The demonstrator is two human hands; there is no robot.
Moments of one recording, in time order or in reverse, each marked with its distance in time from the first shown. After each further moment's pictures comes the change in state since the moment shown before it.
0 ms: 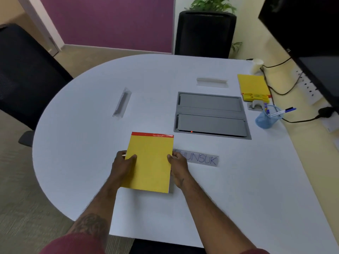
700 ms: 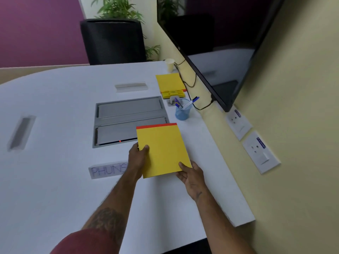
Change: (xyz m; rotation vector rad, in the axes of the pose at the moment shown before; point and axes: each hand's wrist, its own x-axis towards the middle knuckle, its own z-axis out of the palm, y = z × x) left_hand -0.094 0.136 0.325 -0.220 -0.352 0.174; right_hand -0.032 -0.009 -0.333 0.508 0.240 -0.090
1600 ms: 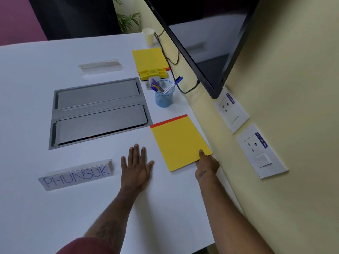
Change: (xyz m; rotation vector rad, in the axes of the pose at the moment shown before) left_hand 0.035 -0.119 0.076 1.324 -0.138 0.425; right_hand 0.111 -0.046 -0.087 -0.212 0.722 0.045
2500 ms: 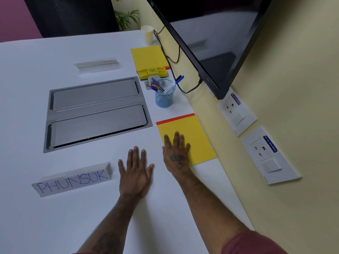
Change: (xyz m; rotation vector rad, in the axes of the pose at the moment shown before) left_hand -0.003 -0.004 0.007 0.029 0.032 -0.006; right_hand -0.013 0.034 0.092 -1.406 -0.228 -1.089
